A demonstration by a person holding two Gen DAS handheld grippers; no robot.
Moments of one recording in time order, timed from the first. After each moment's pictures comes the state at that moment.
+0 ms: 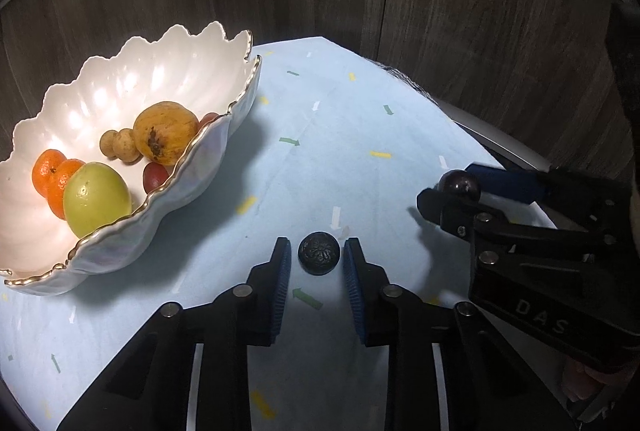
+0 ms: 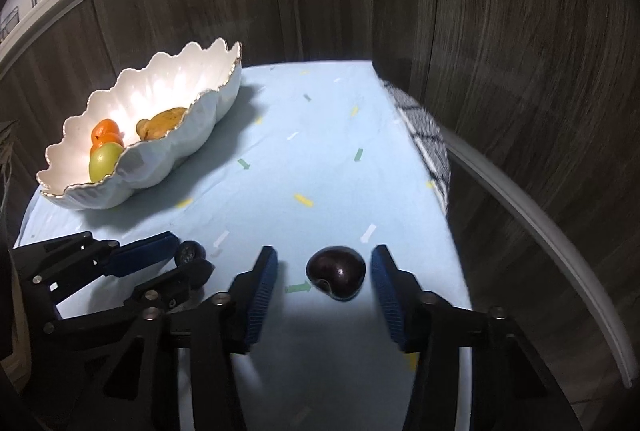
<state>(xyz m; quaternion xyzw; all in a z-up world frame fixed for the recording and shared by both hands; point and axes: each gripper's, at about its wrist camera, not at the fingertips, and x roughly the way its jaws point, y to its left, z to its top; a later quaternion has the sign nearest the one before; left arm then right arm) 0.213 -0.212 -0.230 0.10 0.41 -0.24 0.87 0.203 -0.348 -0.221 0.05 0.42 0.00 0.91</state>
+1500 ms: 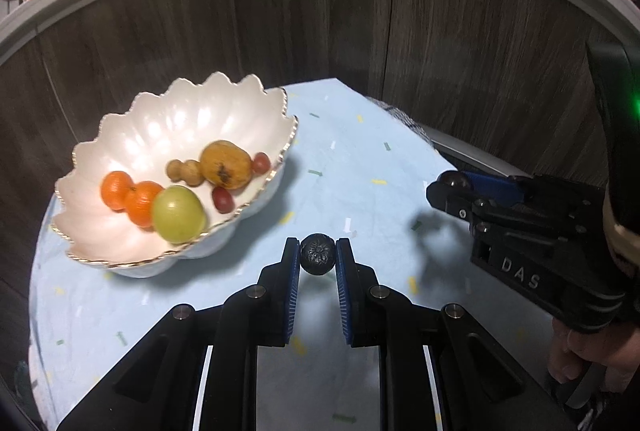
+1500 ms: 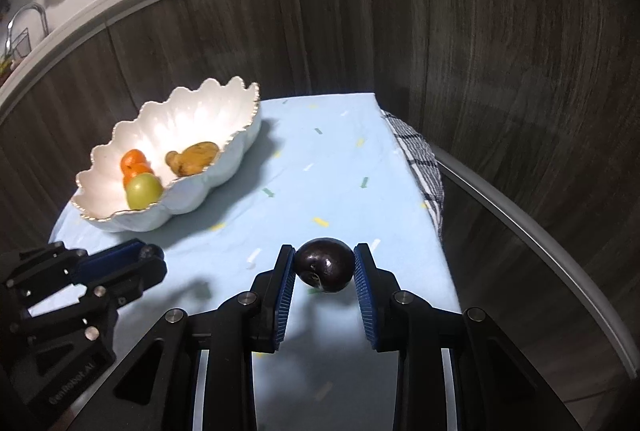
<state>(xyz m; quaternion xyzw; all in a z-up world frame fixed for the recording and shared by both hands) 0.173 -0.181 -0.169 0.10 0.37 -0.22 0.90 0.175 -0.339 -0.179 0.06 0.36 0.01 0.93</state>
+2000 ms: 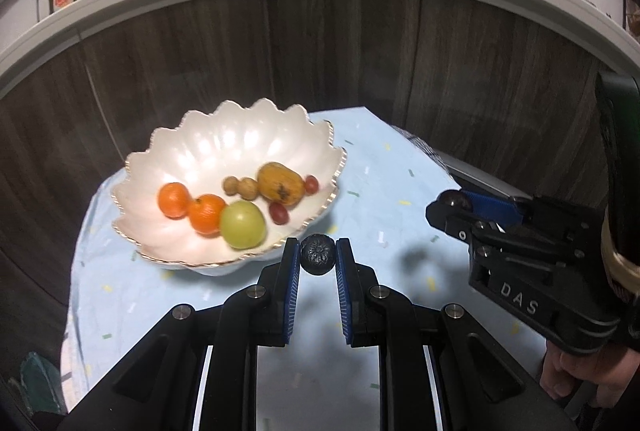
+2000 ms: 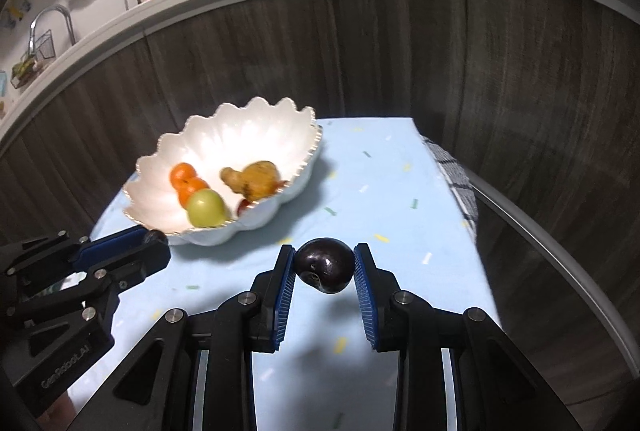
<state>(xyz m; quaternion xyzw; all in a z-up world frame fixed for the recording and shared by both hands) 0.159 -0.134 -0.129 0.09 0.34 -0.19 0.92 0.161 -0.296 -0.144 0.07 0.34 0.04 0.94</state>
